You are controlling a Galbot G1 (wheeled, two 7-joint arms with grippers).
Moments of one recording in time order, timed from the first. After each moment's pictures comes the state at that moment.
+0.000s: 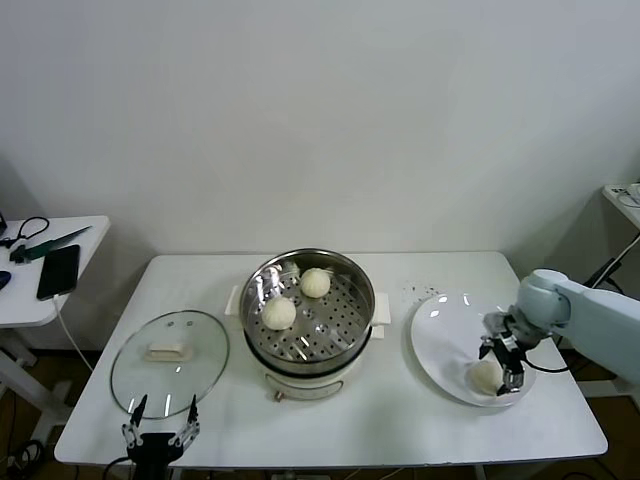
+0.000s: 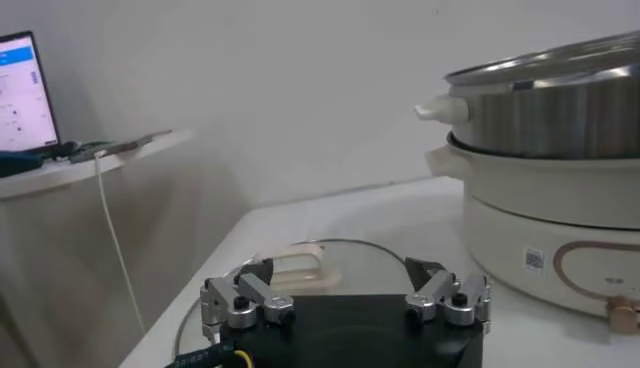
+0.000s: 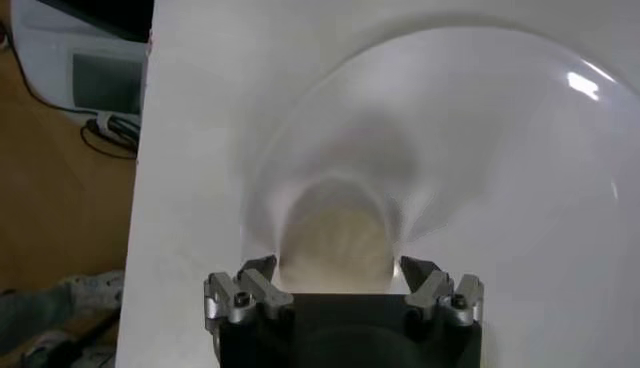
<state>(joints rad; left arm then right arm) 1.81 -1.55 -0.70 -1.98 0.06 -0.10 -0.01 0.11 0.55 -1.12 1.32 0.02 -0.19 -1.11</state>
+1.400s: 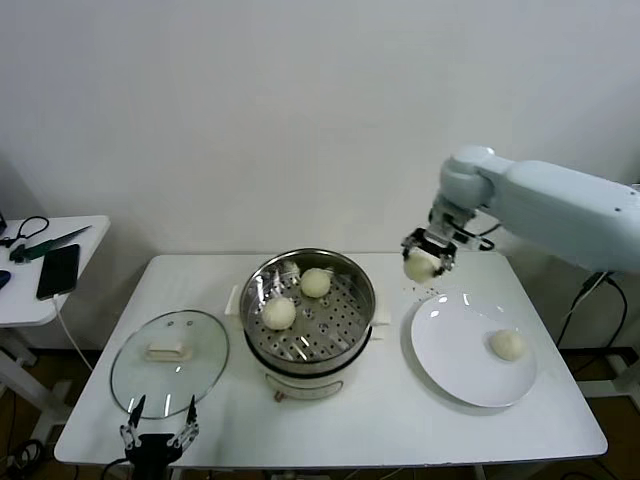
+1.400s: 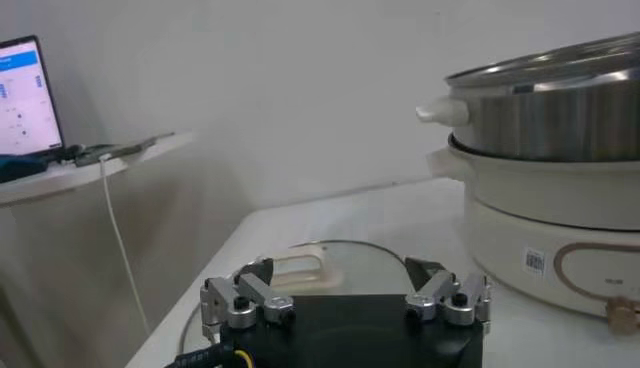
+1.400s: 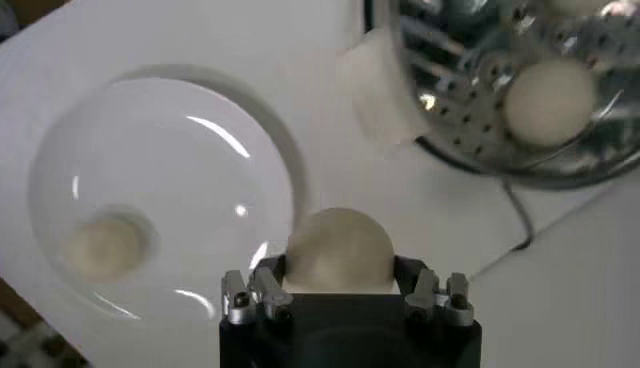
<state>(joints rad) 1.82 -1.55 -0.71 -1.99 0.07 -0.10 -0.01 0.65 0.96 -1.30 1.29 -0.07 0.40 -1.20</state>
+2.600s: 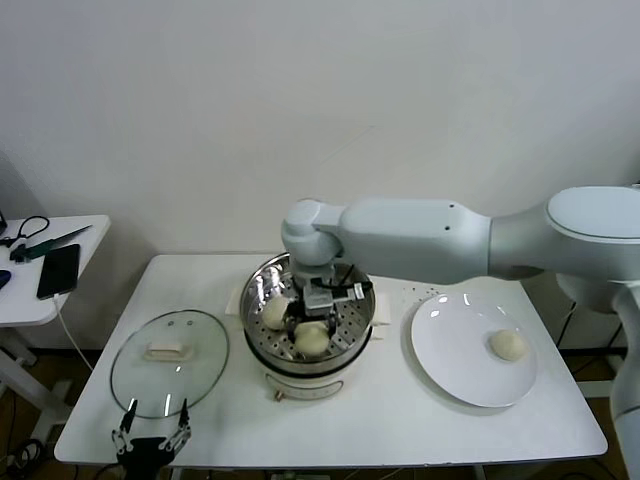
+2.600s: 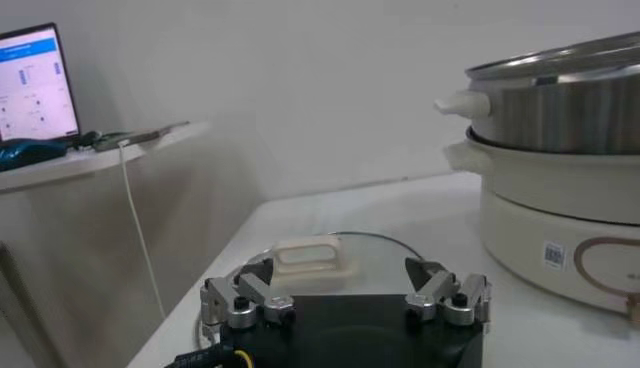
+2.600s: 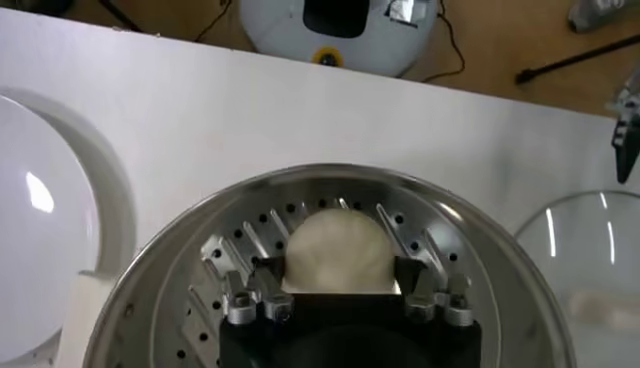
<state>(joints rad) 1.83 -1.54 -0.72 -1.98 0.03 -0.10 -0.02 0.57 1.33 -1.36 1.41 -0.06 0.55 -1.21</state>
